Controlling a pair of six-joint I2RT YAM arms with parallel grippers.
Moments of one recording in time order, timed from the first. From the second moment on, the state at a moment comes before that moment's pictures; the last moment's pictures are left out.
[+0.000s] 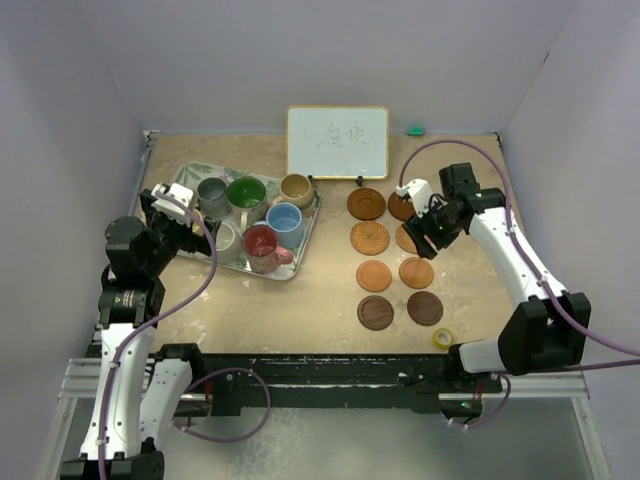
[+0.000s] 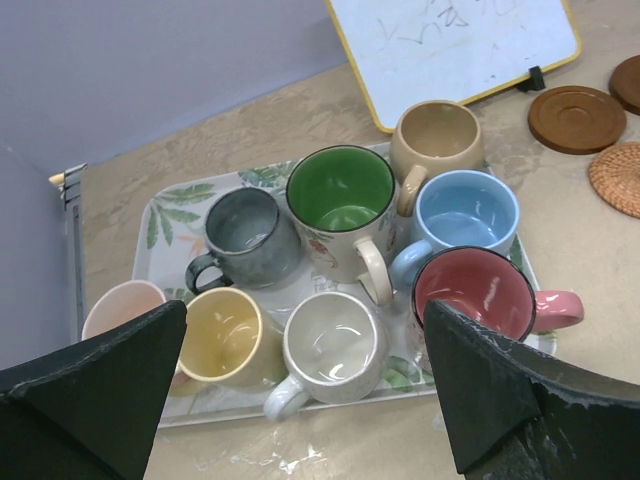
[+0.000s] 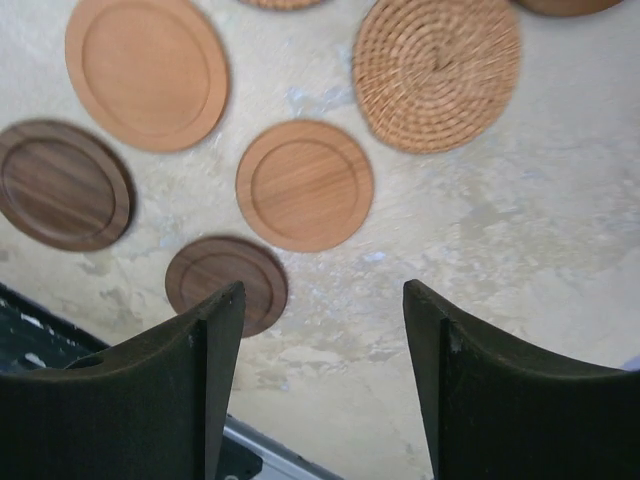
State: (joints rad) left arm 0.04 0.66 0.80 -0.33 0.36 0.24; right arm 0.15 1.39 1.17 -1.00 -0.19 -0.61
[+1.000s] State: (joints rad) left arm 0.04 0.93 0.95 -0.38 0.19 0.22; right arm 0.16 1.06 1.13 -0.74 -0.09 -0.32
